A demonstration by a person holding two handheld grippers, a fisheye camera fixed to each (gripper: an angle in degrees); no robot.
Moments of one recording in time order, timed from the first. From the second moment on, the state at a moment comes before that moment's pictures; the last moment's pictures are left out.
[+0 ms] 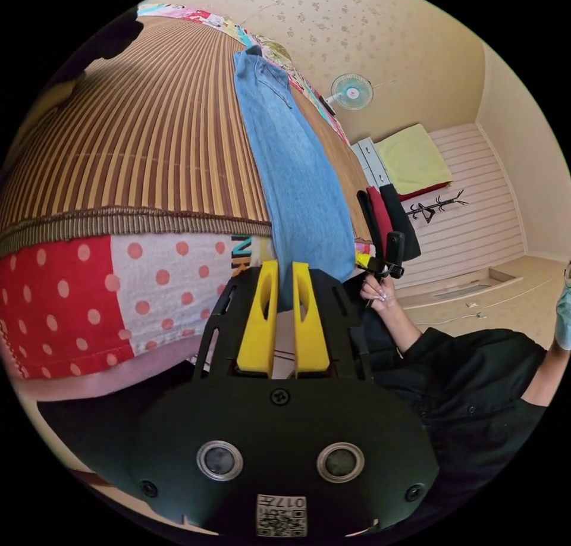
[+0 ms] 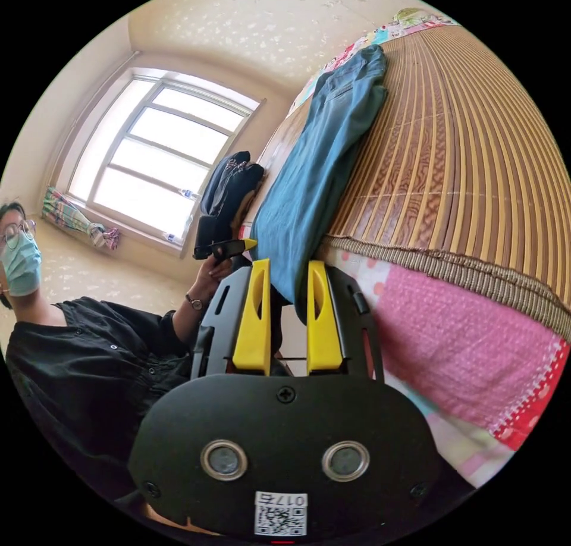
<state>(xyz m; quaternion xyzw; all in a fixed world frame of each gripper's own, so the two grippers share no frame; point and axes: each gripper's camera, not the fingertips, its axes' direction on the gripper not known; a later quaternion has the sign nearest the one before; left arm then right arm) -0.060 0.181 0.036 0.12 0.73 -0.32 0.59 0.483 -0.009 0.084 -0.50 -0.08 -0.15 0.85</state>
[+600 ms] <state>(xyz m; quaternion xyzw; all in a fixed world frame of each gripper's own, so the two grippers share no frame) -0.065 0.170 0.048 0.15 0.78 -0.33 0.51 0.524 -0.063 0.090 -0.48 -0.16 -0.05 0.86</state>
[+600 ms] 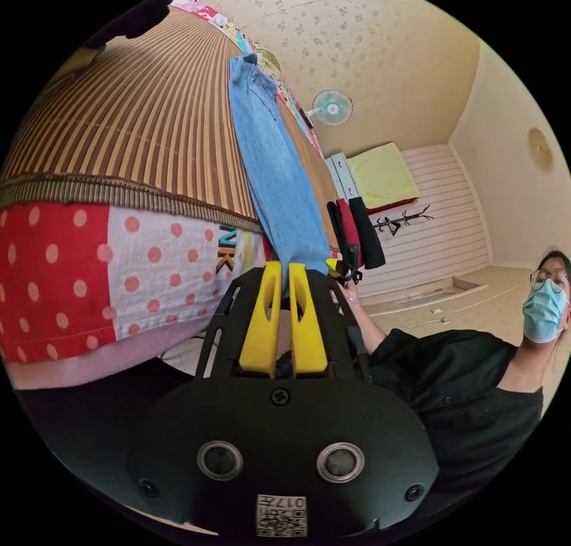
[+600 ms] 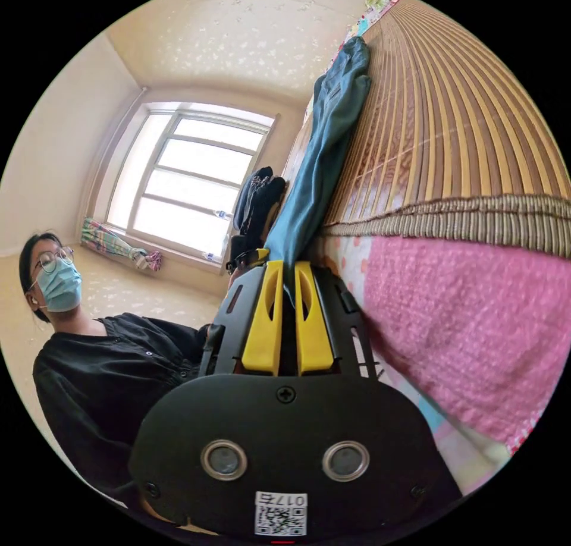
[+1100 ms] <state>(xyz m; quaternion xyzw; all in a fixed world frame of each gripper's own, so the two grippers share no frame) -0.087 0.165 0.007 0.16 0.77 -0.32 0.53 0.503 -0.110 0.060 -0.44 -0.20 -0.01 0.87</state>
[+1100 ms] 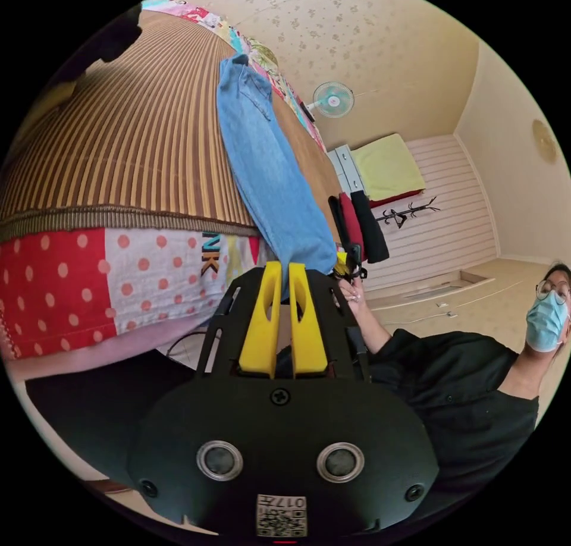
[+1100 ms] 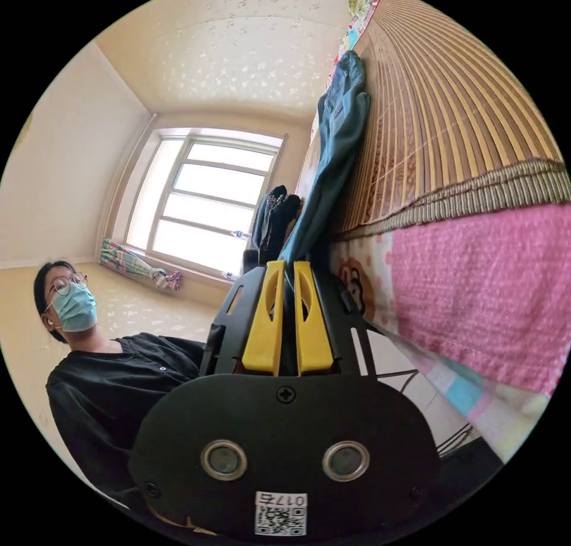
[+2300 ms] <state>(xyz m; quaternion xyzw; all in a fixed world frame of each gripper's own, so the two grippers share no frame) -0.427 0.209 -0.377 0.59 0.65 -0.23 0.42 -0.072 -0.333 -0.163 -0.19 -0.28 -0.46 0.82</state>
